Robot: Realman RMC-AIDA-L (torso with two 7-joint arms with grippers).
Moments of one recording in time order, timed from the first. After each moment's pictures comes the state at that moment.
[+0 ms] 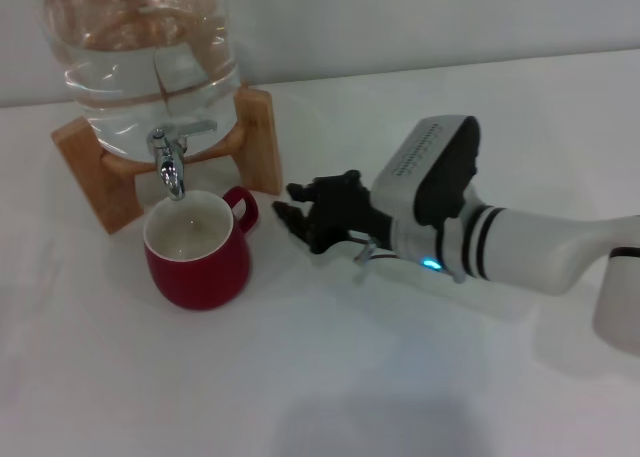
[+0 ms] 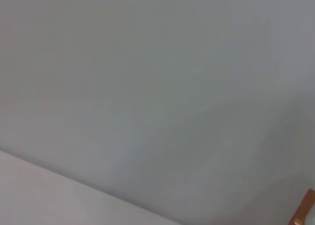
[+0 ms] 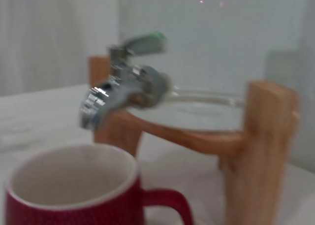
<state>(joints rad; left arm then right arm) -0.31 -2.08 0.20 0.45 -1.47 -1.26 1.85 0.75 2.00 0.52 0.44 0.53 0.59 -2.72</state>
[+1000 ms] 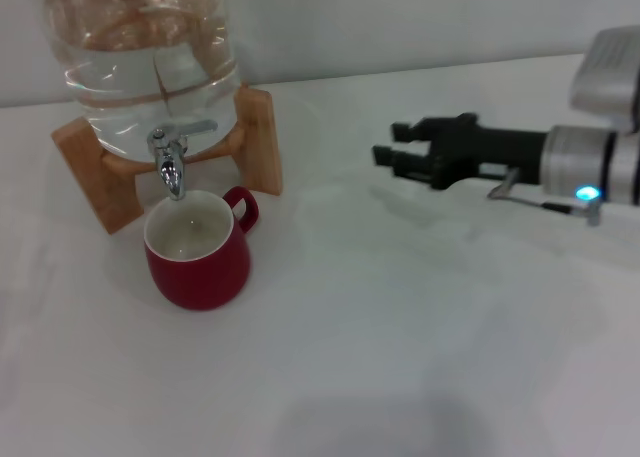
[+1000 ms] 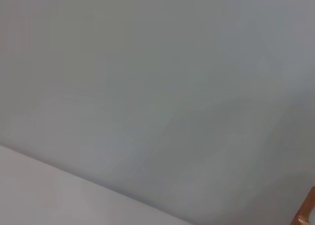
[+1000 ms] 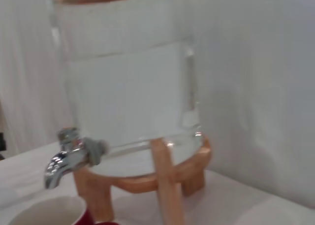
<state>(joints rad) -0.30 -2.07 0.20 0.45 -1.47 -1.26 1.85 0.63 1.75 0.83 0.45 -0.08 0.92 -2.15</state>
